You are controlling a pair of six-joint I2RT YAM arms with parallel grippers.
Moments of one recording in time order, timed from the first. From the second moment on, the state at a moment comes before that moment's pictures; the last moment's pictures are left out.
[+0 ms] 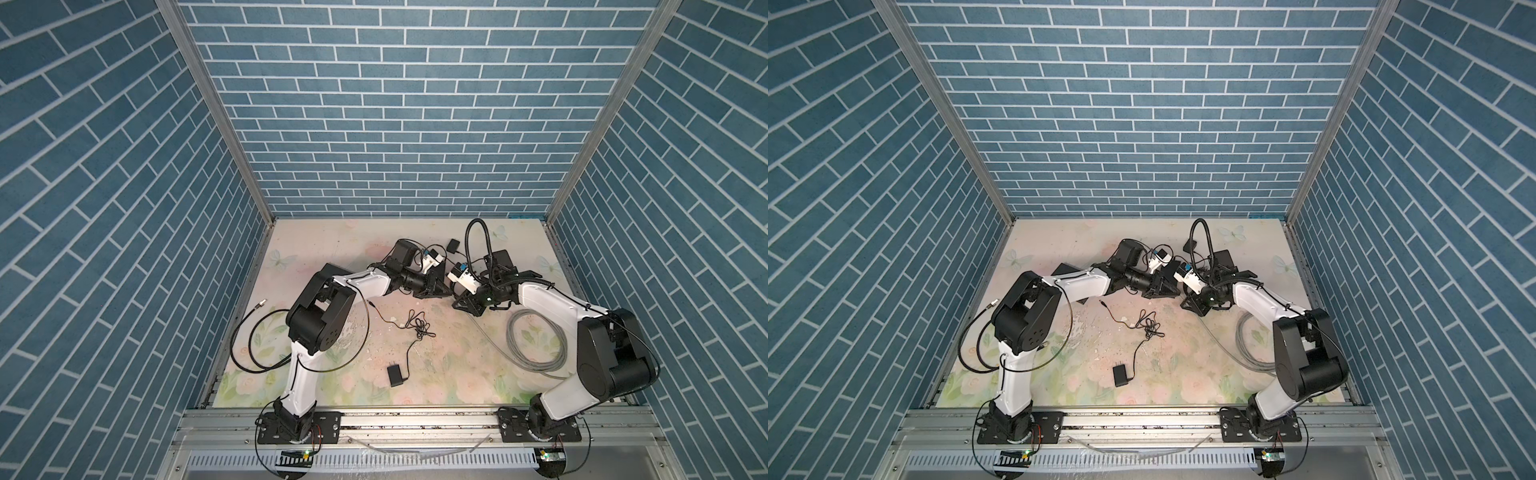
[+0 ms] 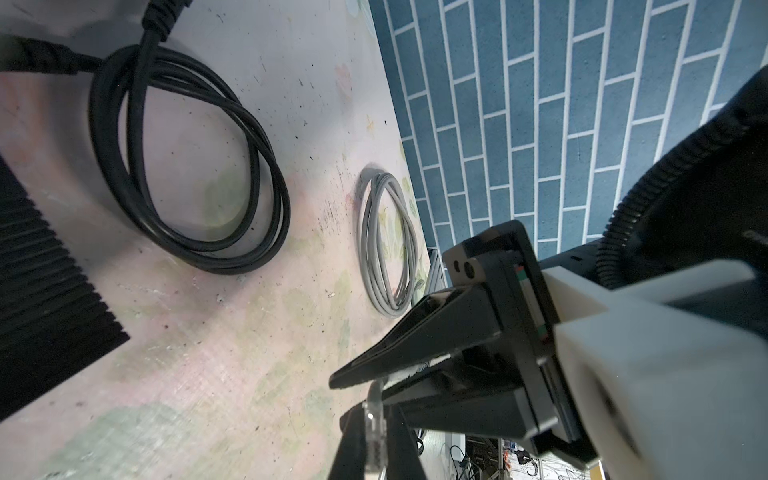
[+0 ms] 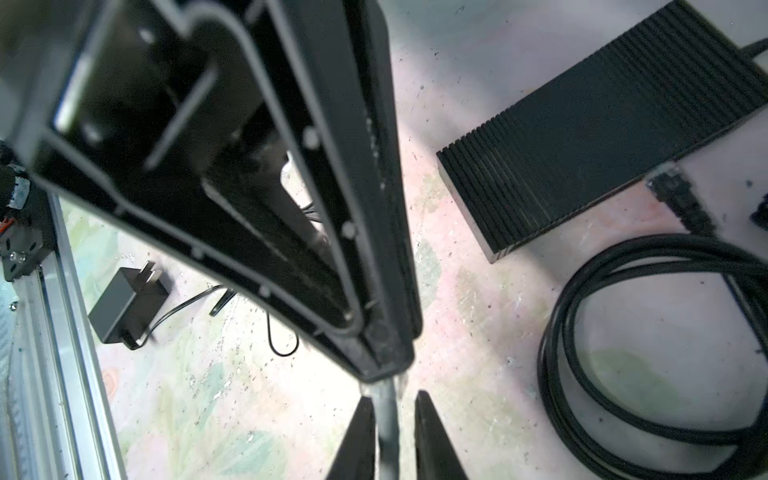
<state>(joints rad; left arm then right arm) -0.62 2.07 1.37 0.02 1.00 -0.69 0.36 1.56 0.98 -0.53 -0.59 -0.44</state>
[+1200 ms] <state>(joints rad) -0.62 2.07 1.37 0.07 0.99 -0.71 0.38 1.52 0.94 -0.42 -0.56 -0.40</state>
